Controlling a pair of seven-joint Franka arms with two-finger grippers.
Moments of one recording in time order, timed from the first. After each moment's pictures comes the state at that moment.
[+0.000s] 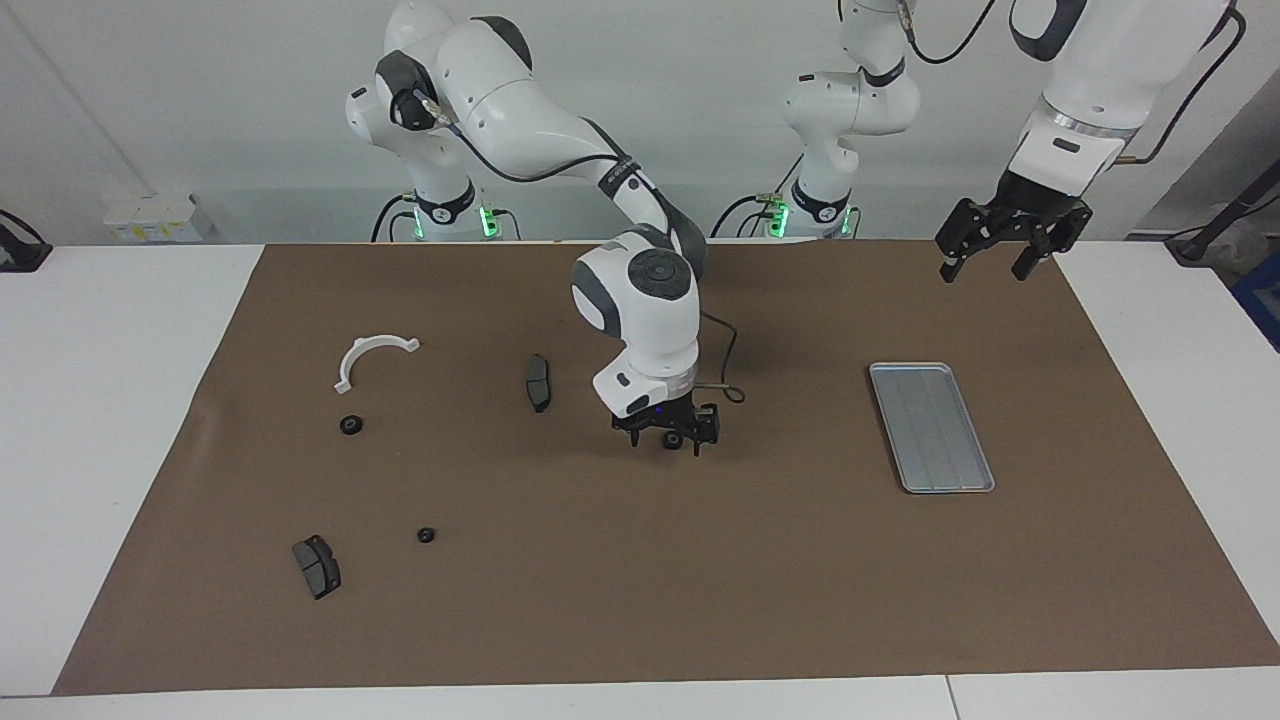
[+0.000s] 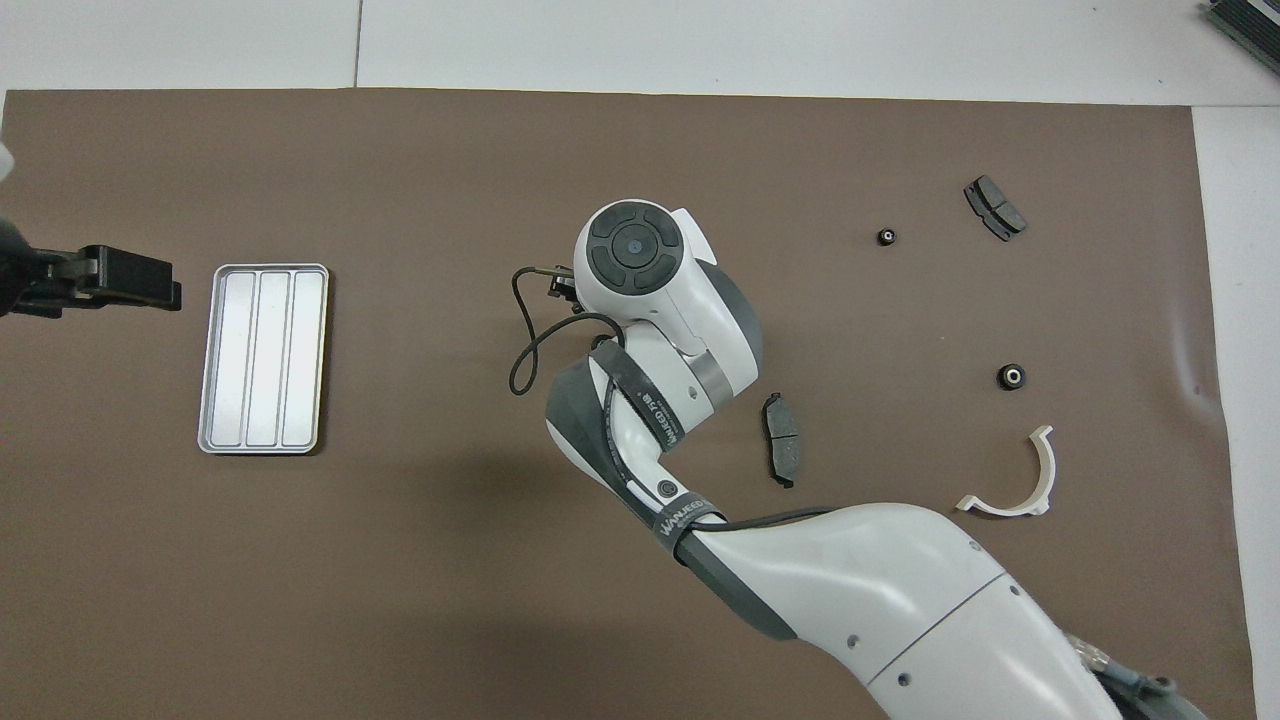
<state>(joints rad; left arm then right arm) -0.14 -0.05 0.06 -1.62 -0.01 1.65 -0.07 0.54 0.70 0.07 -1.31 -0.07 2.15 0.88</state>
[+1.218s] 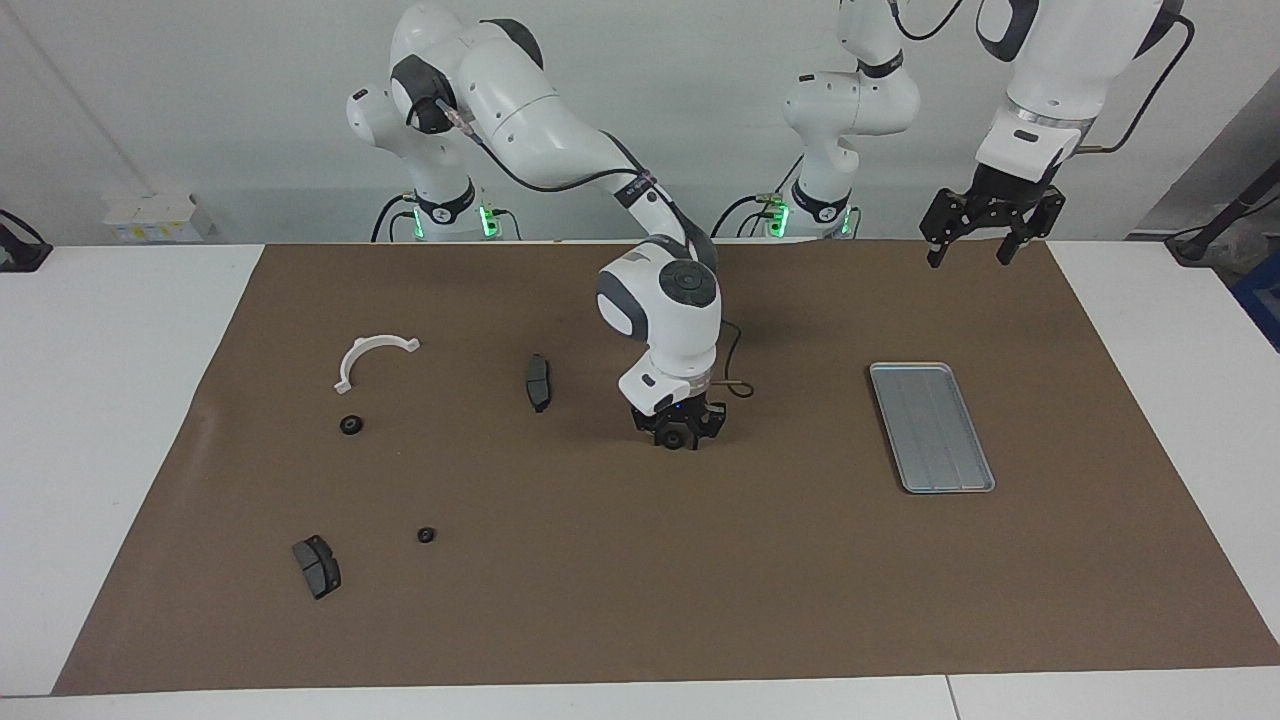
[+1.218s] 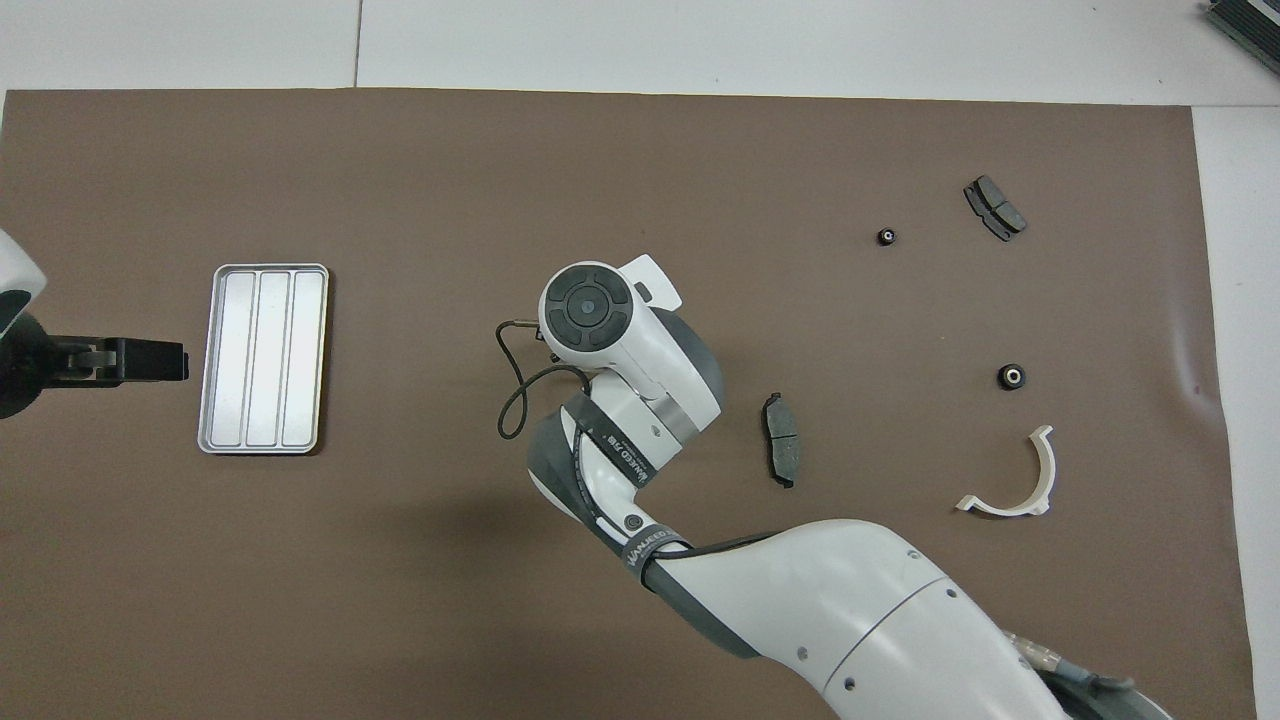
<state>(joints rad) -0.14 -0.22 0.05 -1.89 0.02 1.79 -0.06 0.60 0.72 0.06 -1.40 -0.12 2.21 0.88</state>
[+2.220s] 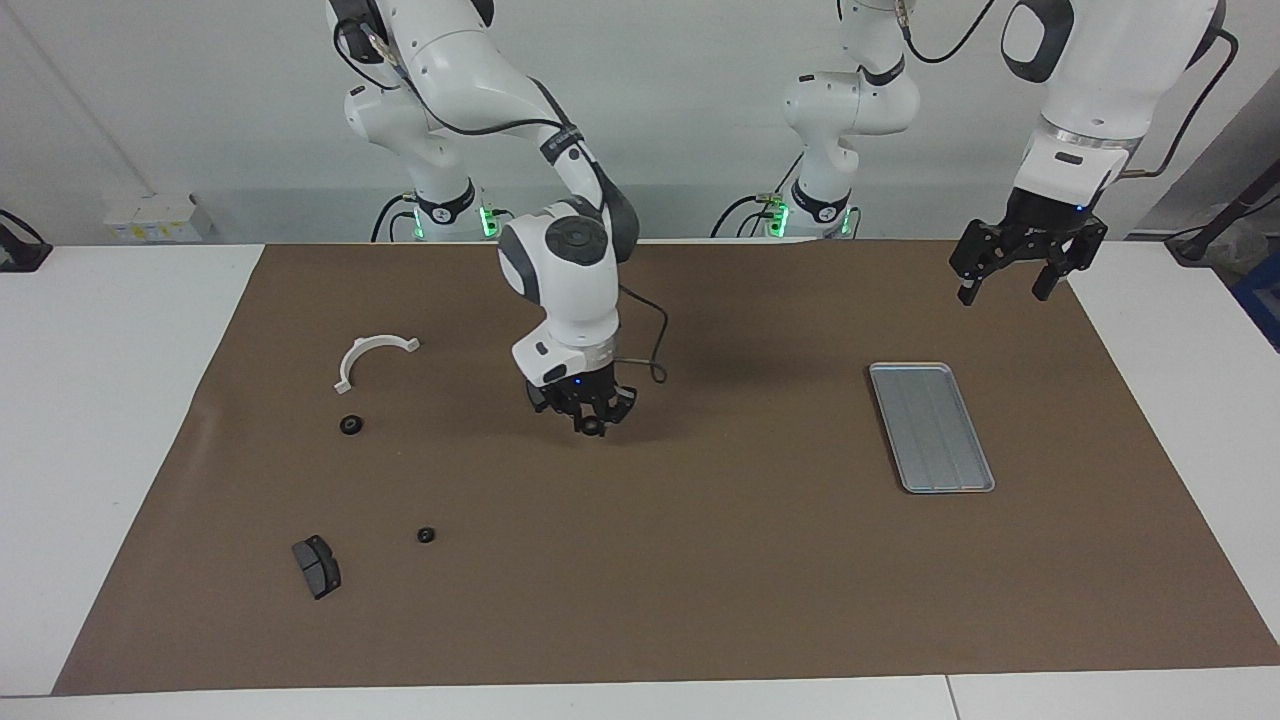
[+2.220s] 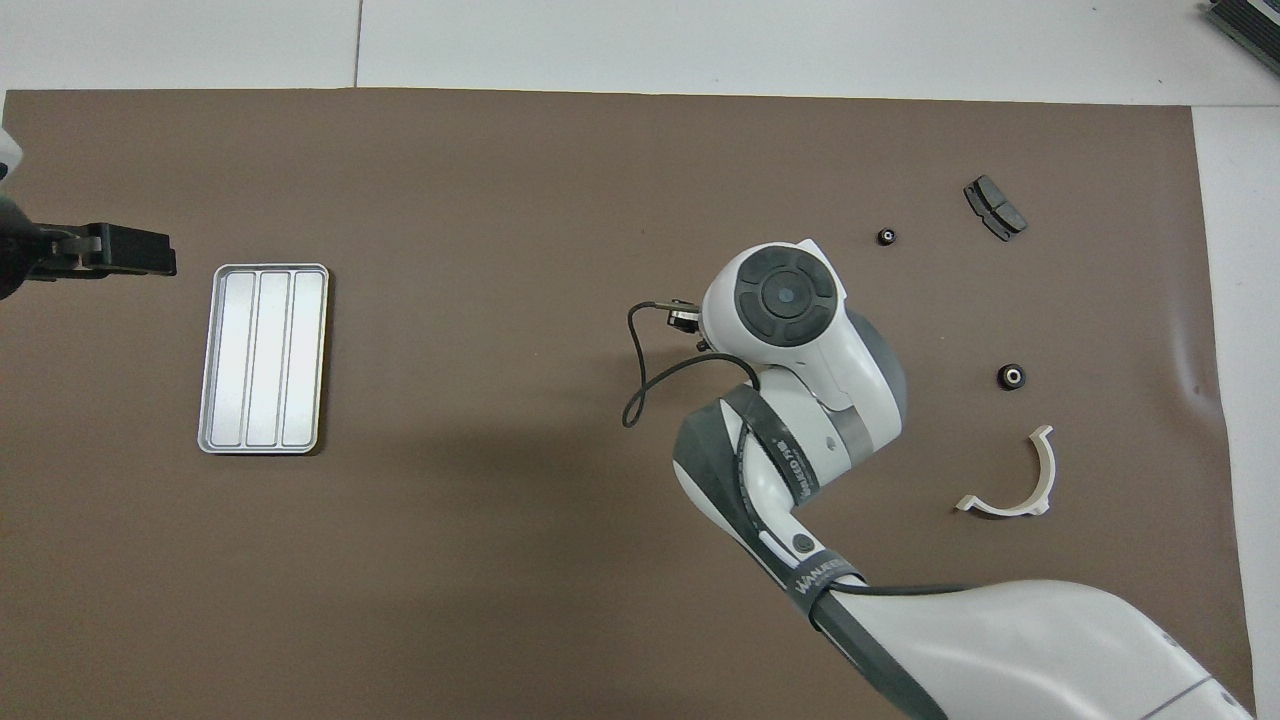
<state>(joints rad) -0.13 -0.02 0.05 -1.64 0.02 1.82 -0.06 0.40 0.31 0.05 -1.87 -0.12 2.27 0.74</state>
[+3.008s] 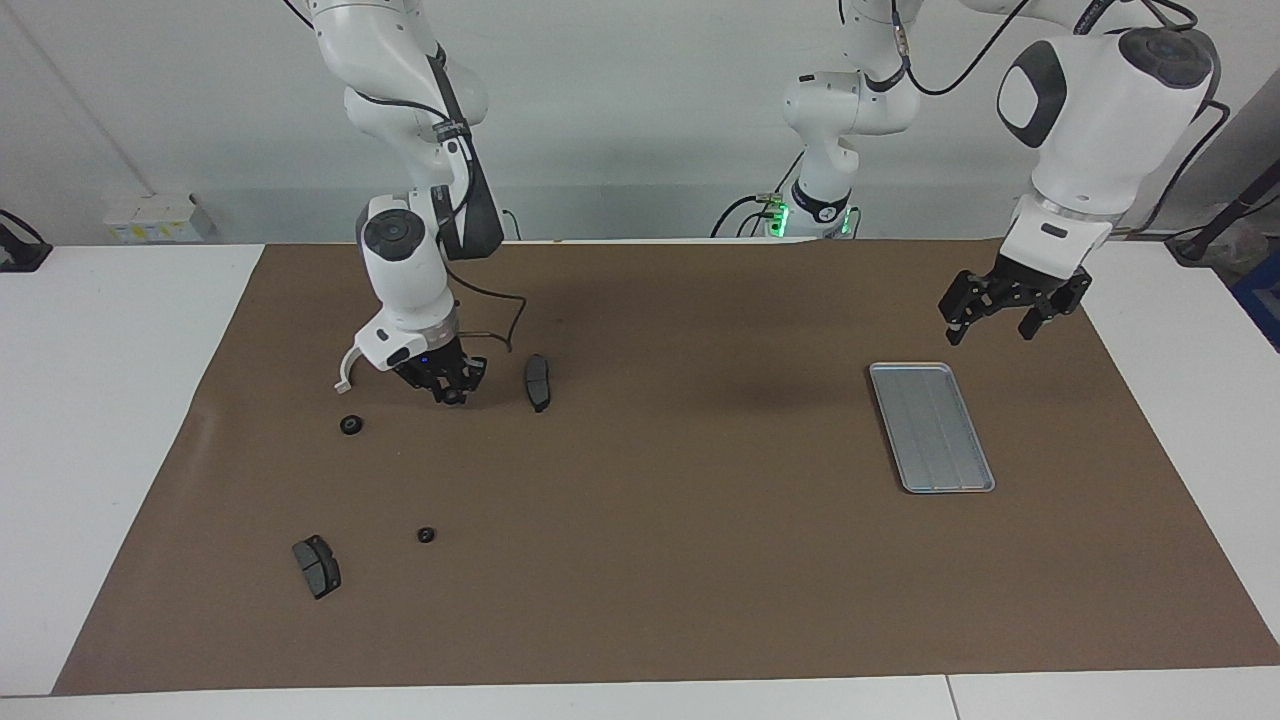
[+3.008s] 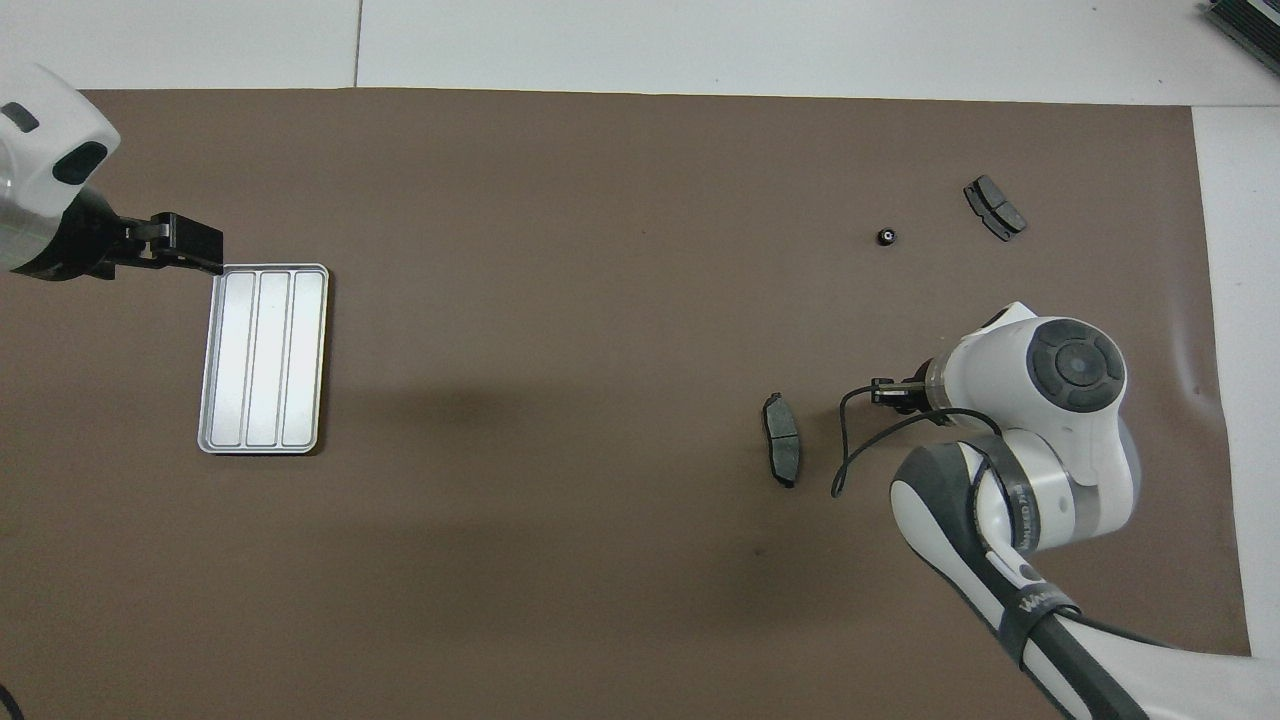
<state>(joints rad) -0.13 0.12 0.05 -1.60 0.02 1.77 -0.06 0.09 0.10 0.05 -2.29 -0.08 2.41 0.24</state>
